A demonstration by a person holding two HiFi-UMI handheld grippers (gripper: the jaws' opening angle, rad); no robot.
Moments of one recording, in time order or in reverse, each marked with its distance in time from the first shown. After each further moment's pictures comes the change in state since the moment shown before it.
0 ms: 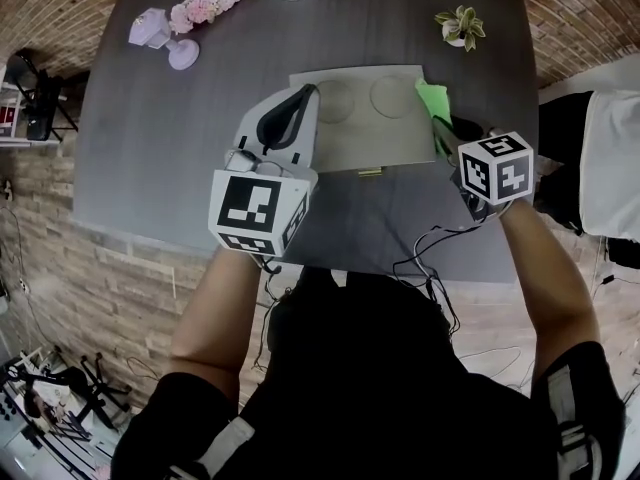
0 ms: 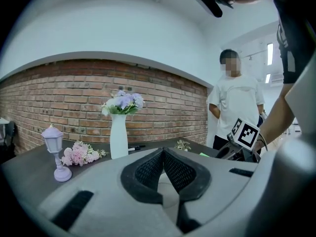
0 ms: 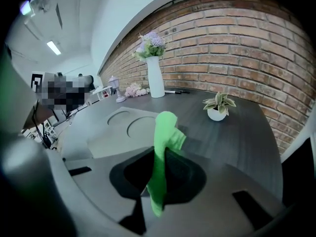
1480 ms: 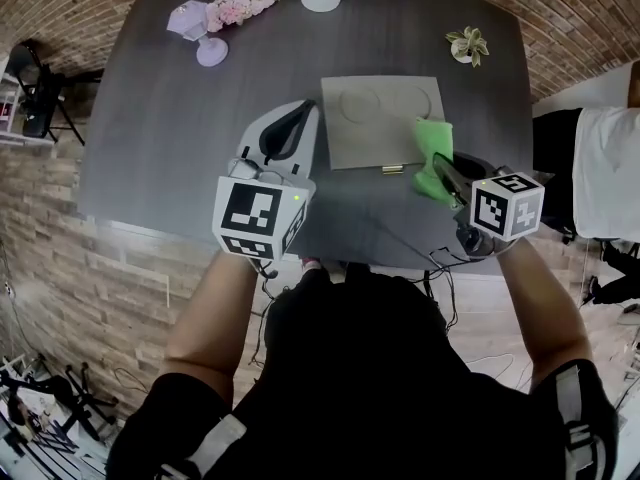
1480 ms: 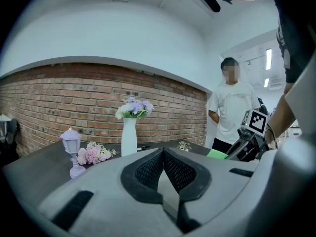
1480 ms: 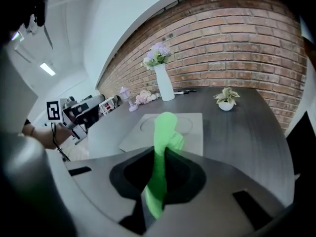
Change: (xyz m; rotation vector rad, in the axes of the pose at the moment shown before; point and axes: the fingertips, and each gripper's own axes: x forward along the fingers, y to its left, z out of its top) left arm -0.065 0.031 0.001 -0.013 -0.027 -0.011; right arm -0.050 0.091 0.000 0.186 -0.020 0.067
